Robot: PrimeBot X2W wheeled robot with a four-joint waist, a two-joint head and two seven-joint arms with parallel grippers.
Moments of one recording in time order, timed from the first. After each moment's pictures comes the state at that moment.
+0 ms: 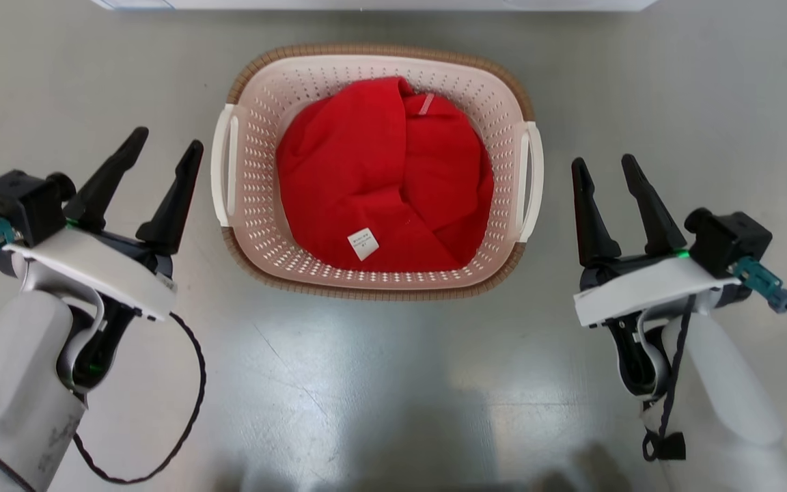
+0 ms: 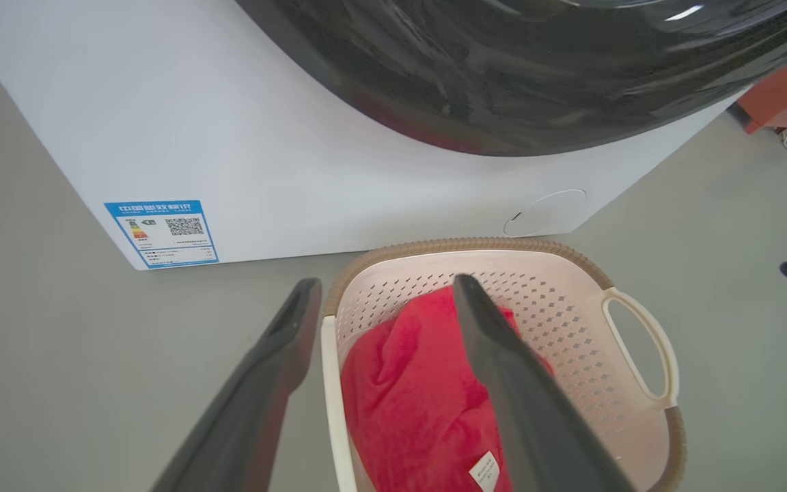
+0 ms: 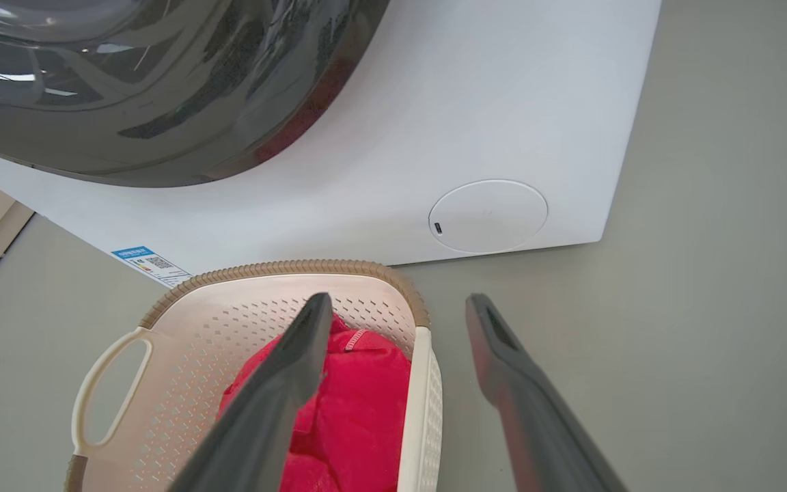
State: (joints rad) left arm -0.60 0.54 -0.52 0.32 -0.77 -0.12 -0.26; right arm -0.49 -0.06 0.08 0.45 0.30 0.13 -0.25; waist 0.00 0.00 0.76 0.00
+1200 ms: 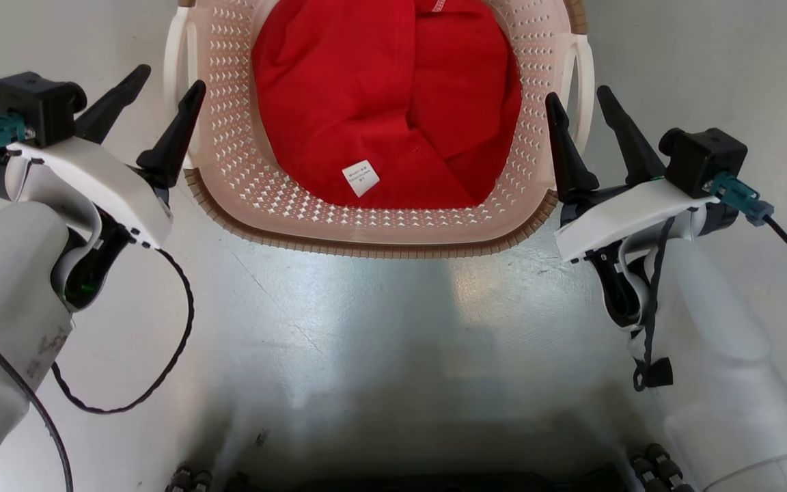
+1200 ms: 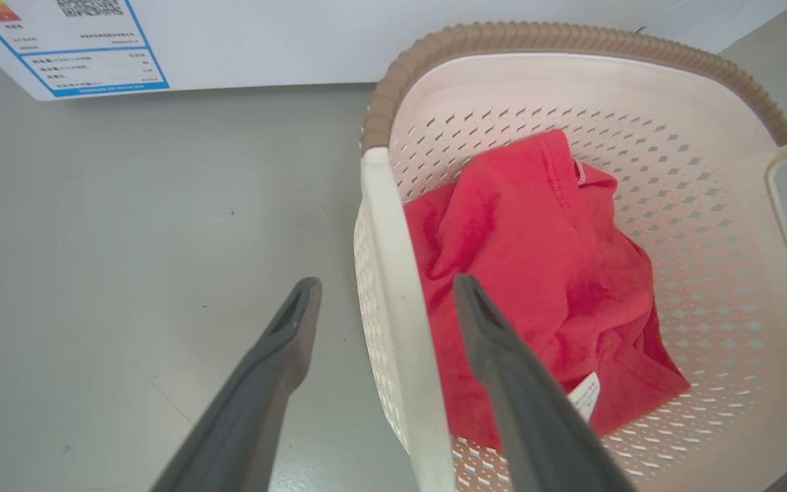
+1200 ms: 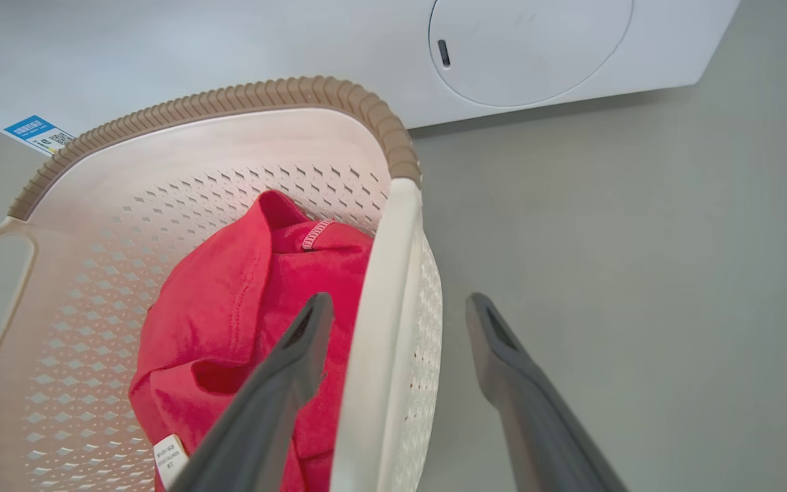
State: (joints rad) left arm -0.95 0.57 -0.88 0.59 -0.97 -0.12 -0.26; right arm -0.73 -0.07 0.17 0.66 0.33 0.13 -0.25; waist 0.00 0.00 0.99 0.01
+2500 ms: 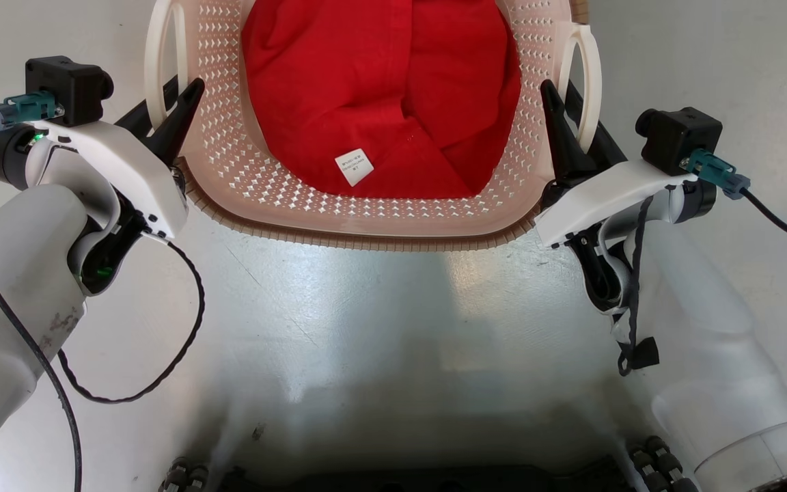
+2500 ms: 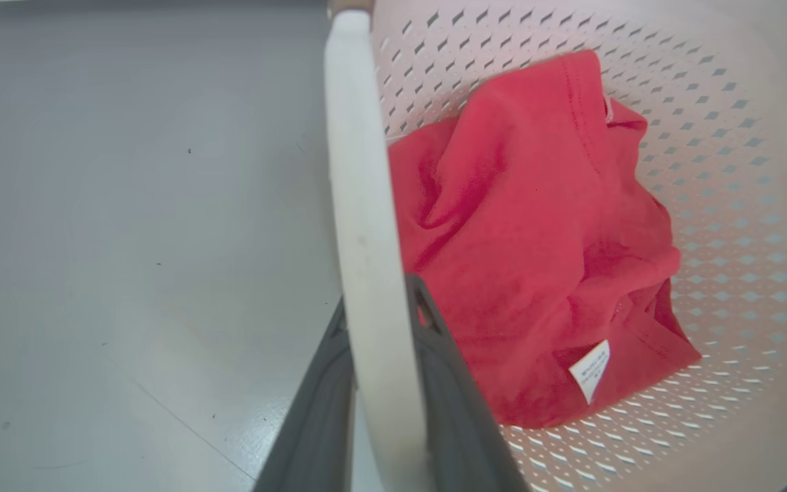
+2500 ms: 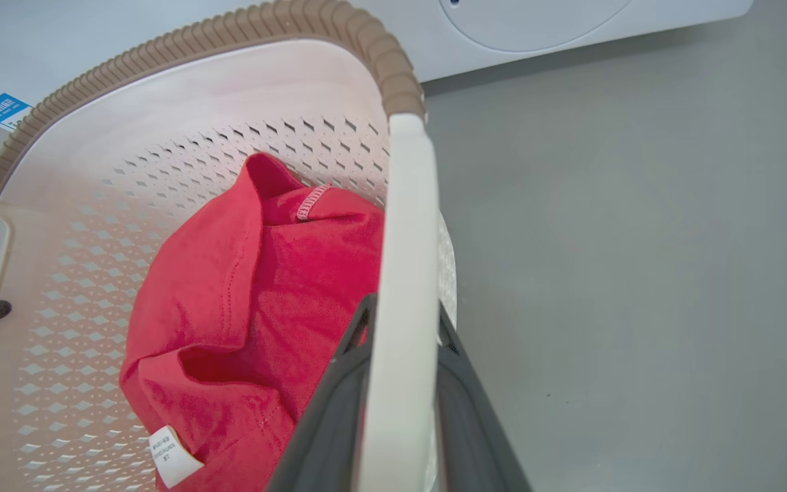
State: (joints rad) left arm -1.10 0.55 -1.18 0.70 -1.19 -0.12 -0.26; right arm -0.82 -0.06 0.28 0.77 0.44 0.12 -0.26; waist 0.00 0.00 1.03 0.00
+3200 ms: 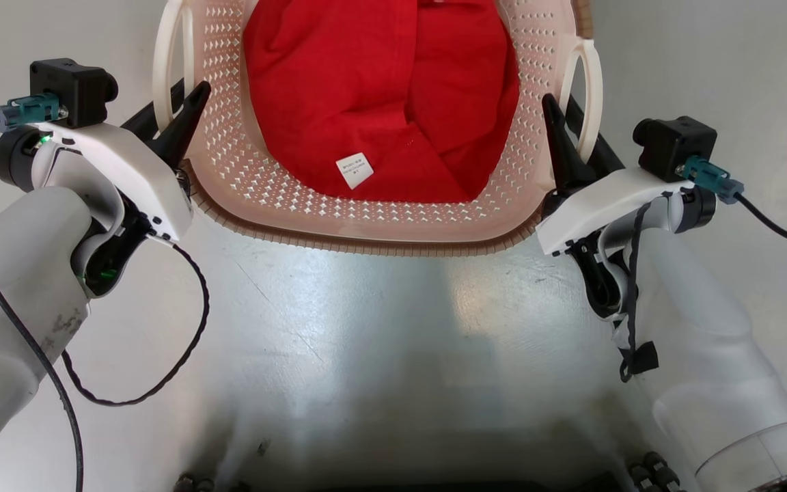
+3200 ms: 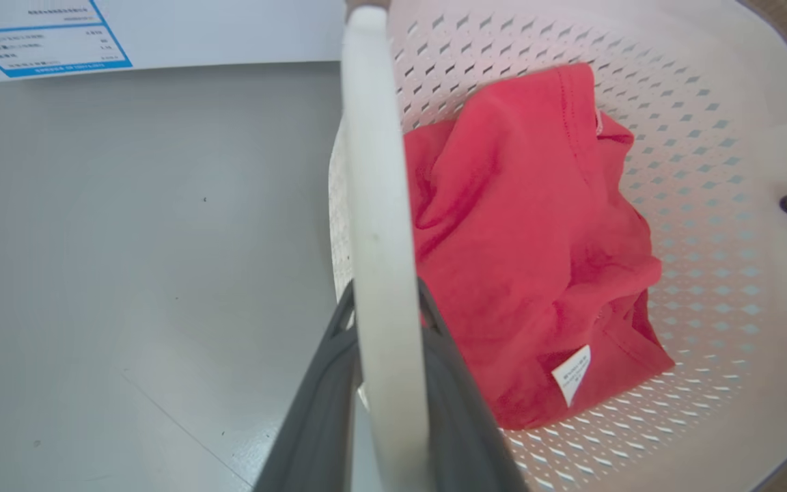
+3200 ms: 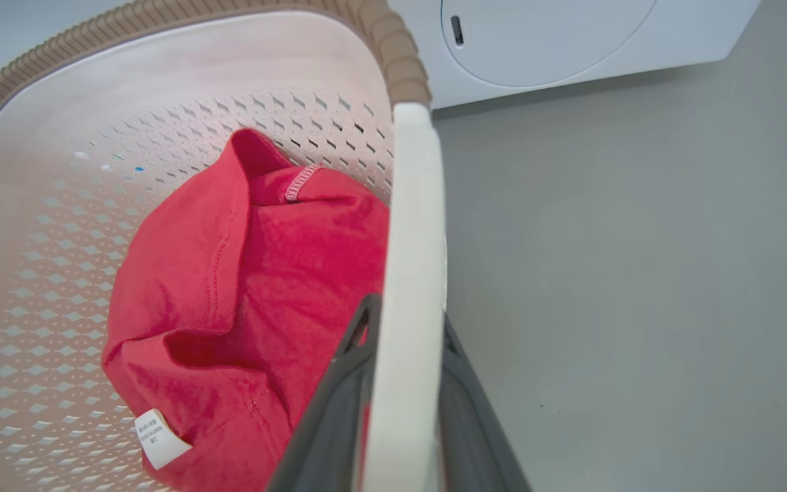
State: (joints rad) left arm -1.10 0.55 -1.20 0.68 -1.22 -0.12 -0.26; right arm -0.83 -0.06 0.29 0.82 0.45 0.12 -0.26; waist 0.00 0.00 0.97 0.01
